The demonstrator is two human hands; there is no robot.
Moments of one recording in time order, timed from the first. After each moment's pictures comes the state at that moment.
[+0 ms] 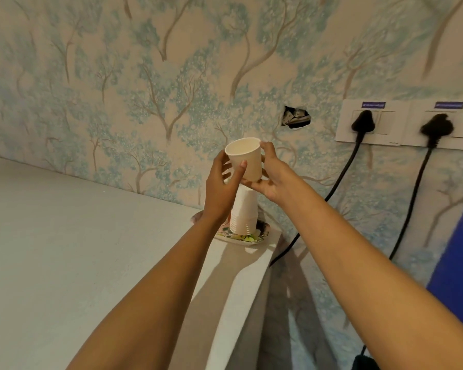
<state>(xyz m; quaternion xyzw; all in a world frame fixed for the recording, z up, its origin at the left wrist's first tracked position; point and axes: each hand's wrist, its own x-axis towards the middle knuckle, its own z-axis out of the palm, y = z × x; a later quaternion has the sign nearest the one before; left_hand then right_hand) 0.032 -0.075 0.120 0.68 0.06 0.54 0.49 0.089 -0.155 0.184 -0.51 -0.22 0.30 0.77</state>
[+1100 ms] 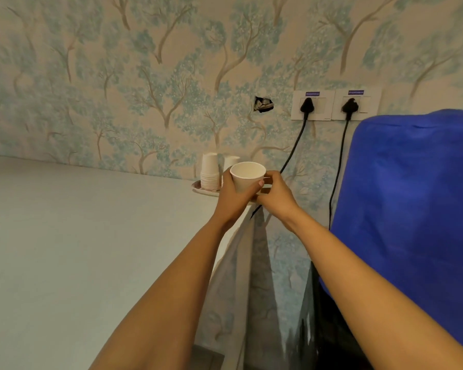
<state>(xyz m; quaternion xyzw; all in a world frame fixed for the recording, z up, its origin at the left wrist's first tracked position) -0.115 -0.216 0.083 0.70 0.05 0.39 0.60 -0.056 -0.308 0.098 -0.75 -0.33 0.01 0.57</state>
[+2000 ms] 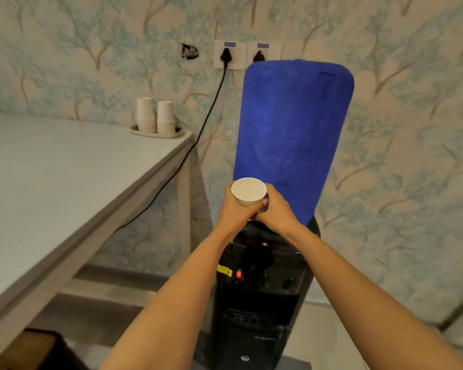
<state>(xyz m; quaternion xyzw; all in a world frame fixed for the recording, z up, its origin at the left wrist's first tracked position) -0.208 -0.489 -0.019 0.70 0.08 0.26 0.66 -0.161 -0.586 -0.007 -0.83 -0.27 0.00 0.49</state>
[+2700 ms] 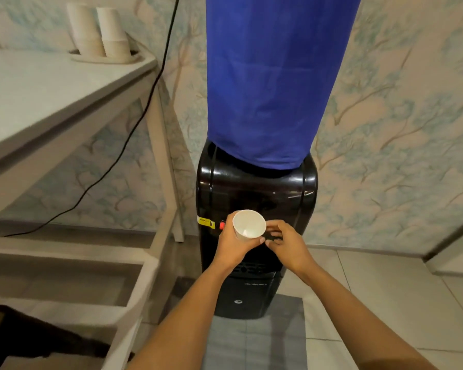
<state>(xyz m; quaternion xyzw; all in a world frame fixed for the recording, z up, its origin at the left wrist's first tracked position) -0.204 -0.537 -0.228 0.74 0.13 0.10 0.66 -0.161 -0.672 -0.210 -0.88 -0.16 0.11 0.44</state>
